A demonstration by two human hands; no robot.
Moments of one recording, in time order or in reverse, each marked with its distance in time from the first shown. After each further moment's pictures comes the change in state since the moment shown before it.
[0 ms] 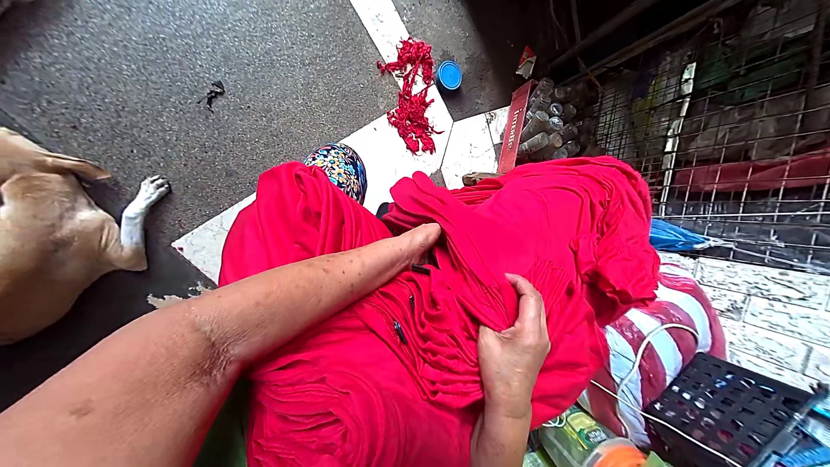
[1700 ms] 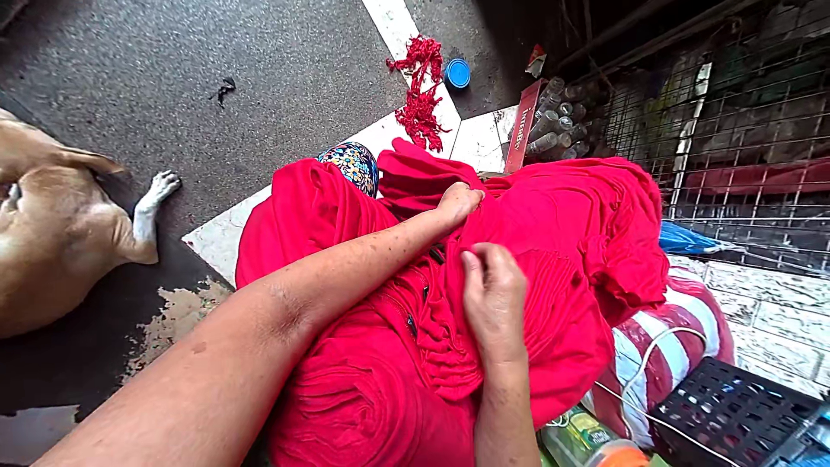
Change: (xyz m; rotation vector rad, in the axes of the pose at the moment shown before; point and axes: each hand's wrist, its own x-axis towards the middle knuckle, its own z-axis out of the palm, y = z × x) left_hand 0.002 0.065 0.030 0.562 0.188 0.323; right_hand 0.036 -0.023 0.026 0.139 -0.315 -0.094
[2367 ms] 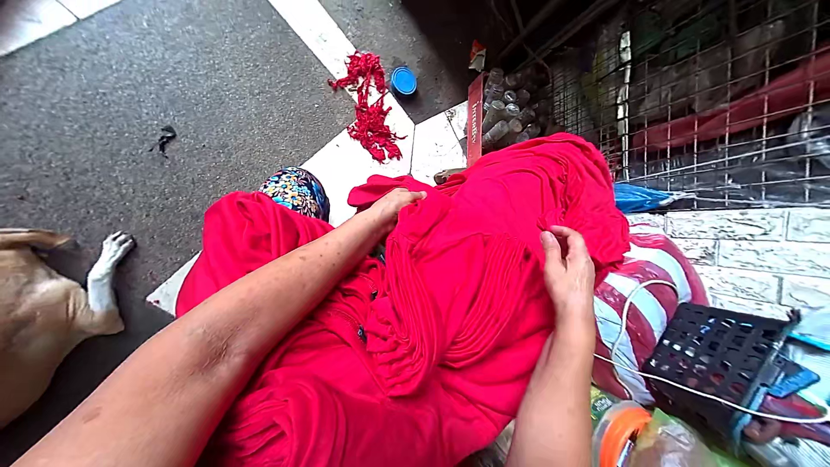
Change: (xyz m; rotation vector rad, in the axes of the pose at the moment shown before) left_hand 0.002 -0.003 -0.005 -0.185 -0.083 -0.029; right_hand 0.013 0.140 -0.094 -0.039 0.098 0.433
